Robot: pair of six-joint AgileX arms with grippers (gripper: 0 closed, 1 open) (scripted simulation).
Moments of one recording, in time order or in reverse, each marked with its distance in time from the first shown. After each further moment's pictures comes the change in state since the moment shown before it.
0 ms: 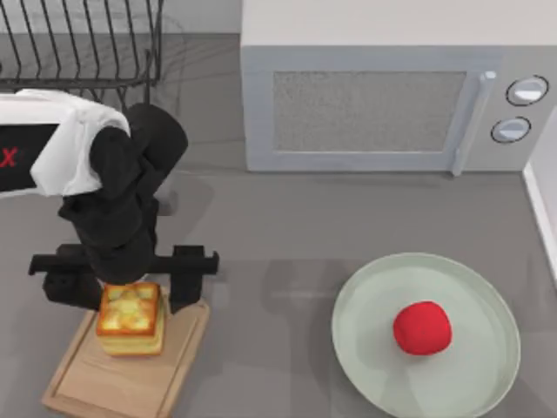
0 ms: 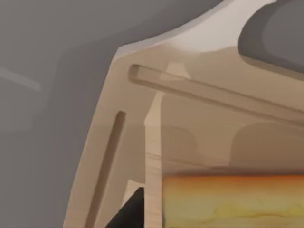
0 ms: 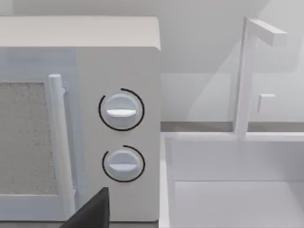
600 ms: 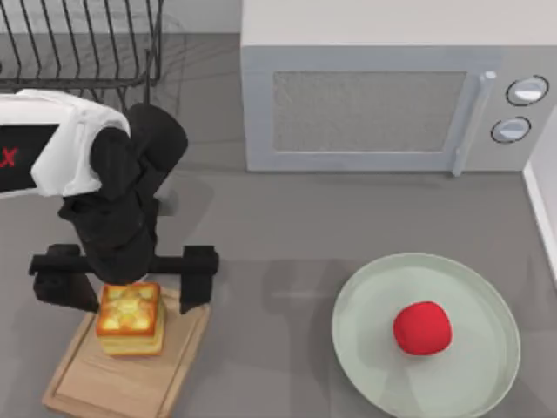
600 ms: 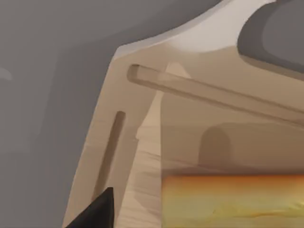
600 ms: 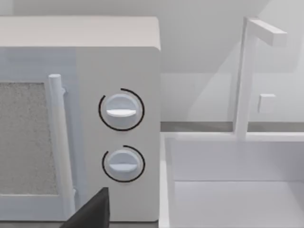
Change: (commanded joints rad) left arm 0.001 -0.001 0.000 0.000 0.000 0.000; right arm 0.000 0.000 0.000 0.000 0.000 0.000
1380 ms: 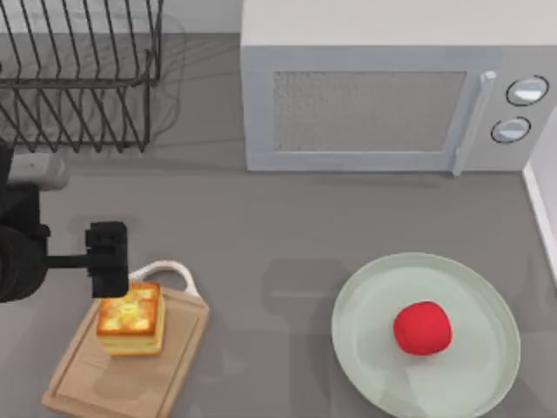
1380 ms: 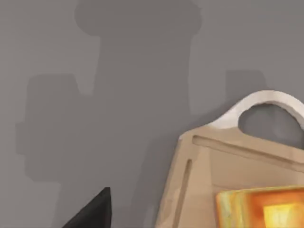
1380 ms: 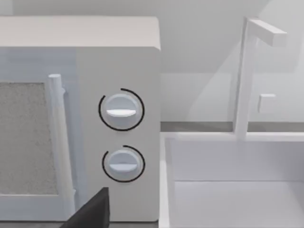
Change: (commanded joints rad) left arm 0.173 -0.731 -0.432 0.335 0.010 0.170; right arm 0.000 0.000 0.000 0.000 0.000 0.000
